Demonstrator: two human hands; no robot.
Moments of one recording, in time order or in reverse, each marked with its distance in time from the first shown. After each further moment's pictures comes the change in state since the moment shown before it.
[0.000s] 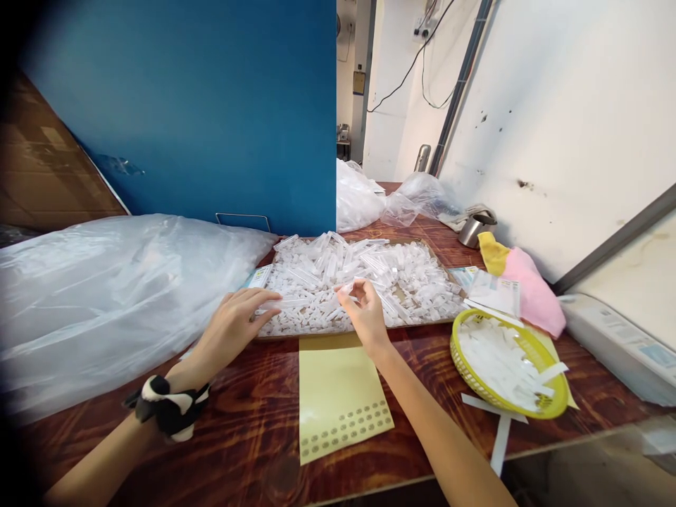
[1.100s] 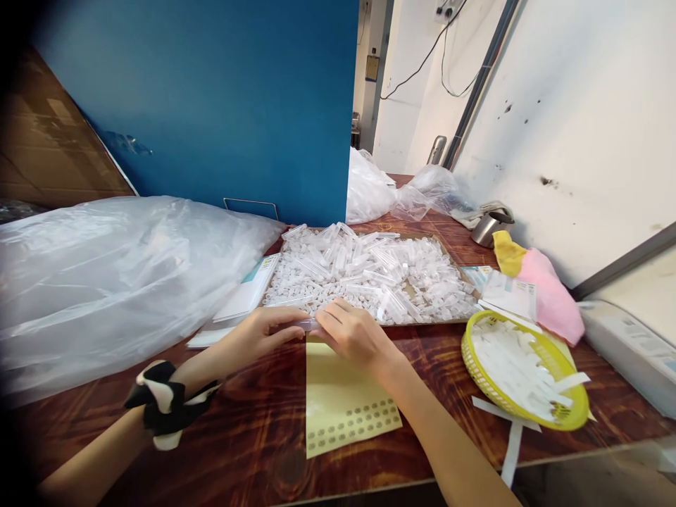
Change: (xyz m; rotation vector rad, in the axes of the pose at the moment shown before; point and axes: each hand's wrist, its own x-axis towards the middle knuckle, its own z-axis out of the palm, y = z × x) left_hand -0.010 0.019 0.008 -0.489 -0.362 0.125; right_hand -0.018 -0.005 0.004 -0.925 -0.549 -0.855
